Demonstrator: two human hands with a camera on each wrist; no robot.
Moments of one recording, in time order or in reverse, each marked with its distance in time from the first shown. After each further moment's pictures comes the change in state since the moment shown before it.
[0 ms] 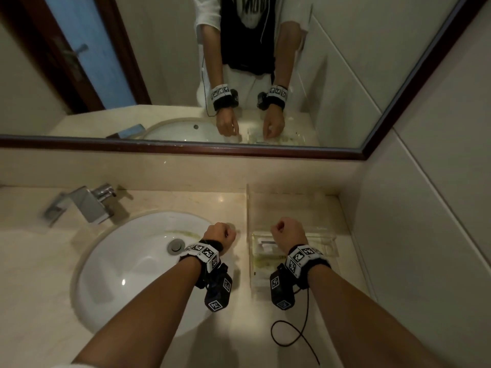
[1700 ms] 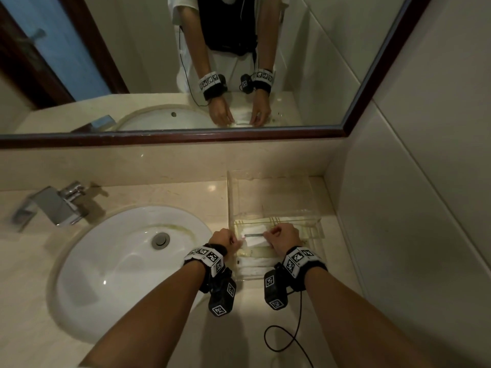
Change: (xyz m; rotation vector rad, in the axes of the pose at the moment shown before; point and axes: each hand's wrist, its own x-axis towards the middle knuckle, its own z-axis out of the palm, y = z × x) left_hand 0.002 0.016 0.066 0.100 -0.184 -0.046; right_hand -0.009 0.060 0.013 0.193 -0.055 0.204
